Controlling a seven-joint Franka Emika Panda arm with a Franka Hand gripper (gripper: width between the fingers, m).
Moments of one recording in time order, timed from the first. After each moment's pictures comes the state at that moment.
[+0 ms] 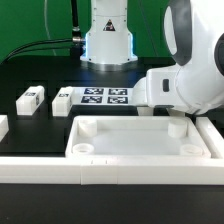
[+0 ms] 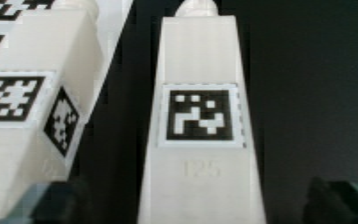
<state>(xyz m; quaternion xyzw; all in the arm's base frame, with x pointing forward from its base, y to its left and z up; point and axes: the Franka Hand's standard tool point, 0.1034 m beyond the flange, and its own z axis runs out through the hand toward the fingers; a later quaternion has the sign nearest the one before) 0.429 0.126 0.007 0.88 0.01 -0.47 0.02</state>
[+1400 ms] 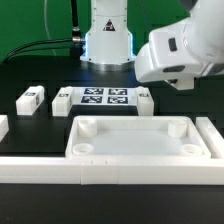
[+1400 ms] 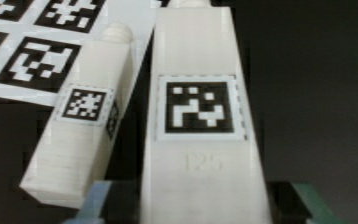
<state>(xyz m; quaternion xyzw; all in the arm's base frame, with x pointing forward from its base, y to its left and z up) 0.458 0.126 0.071 0.90 0.07 -0.43 -0.01</state>
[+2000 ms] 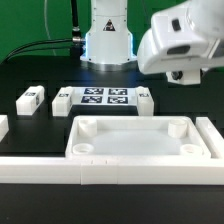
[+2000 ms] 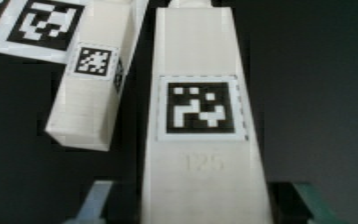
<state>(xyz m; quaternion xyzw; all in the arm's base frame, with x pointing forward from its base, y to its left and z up) 0.485 0.124 0.101 0.94 0.07 -0.35 -0.02</state>
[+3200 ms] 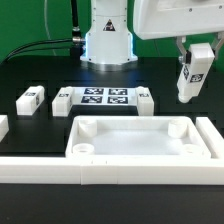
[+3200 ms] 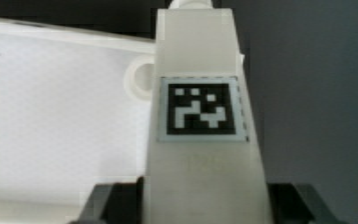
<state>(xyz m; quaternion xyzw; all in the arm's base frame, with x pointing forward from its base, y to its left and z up) 0.554 0.121 0.138 1.00 0.06 0.05 -0.04</state>
